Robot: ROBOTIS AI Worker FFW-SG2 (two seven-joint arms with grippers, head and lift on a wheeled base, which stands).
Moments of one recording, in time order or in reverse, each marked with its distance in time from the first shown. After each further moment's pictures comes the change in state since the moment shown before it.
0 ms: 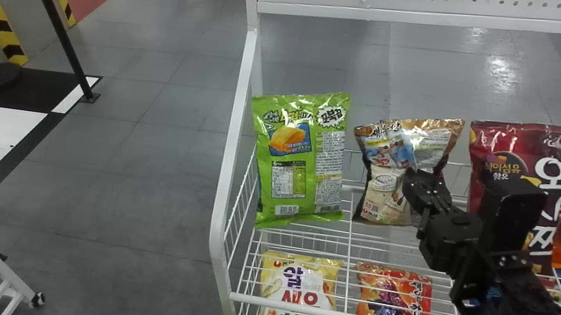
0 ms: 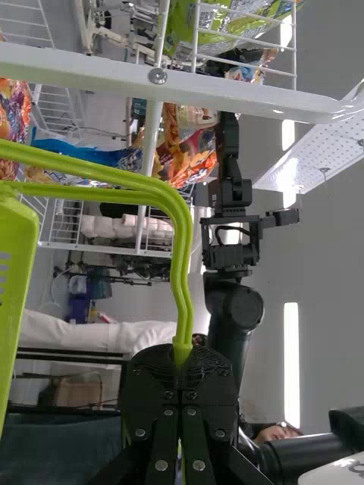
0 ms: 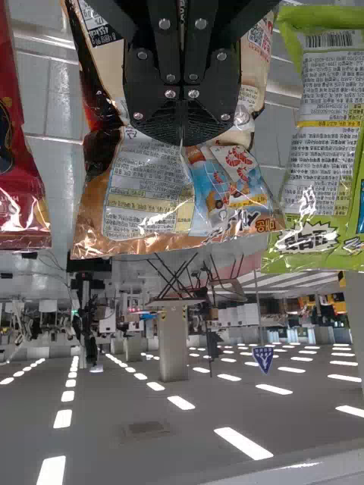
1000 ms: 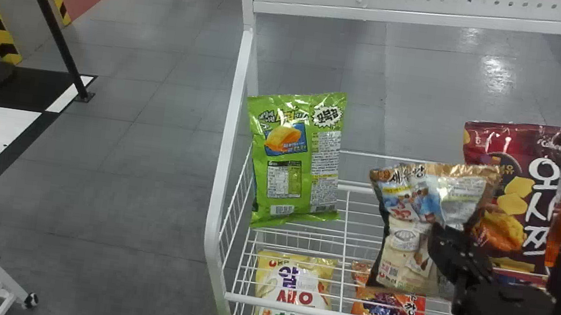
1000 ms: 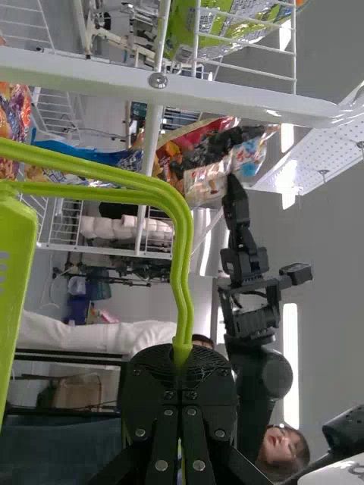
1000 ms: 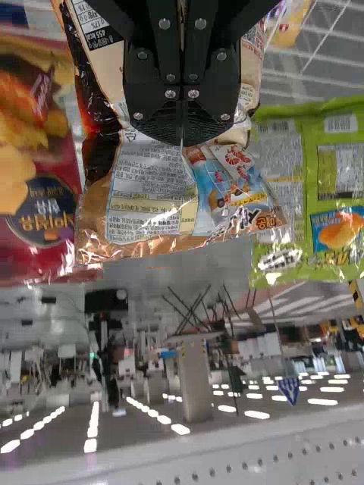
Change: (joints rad) left arm -0.007 0.002 -0.005 0.012 0.002 -0.005 0.000; right arm 0.388 0.000 -0.061 -0.598 -0.042 0.425 -0.013
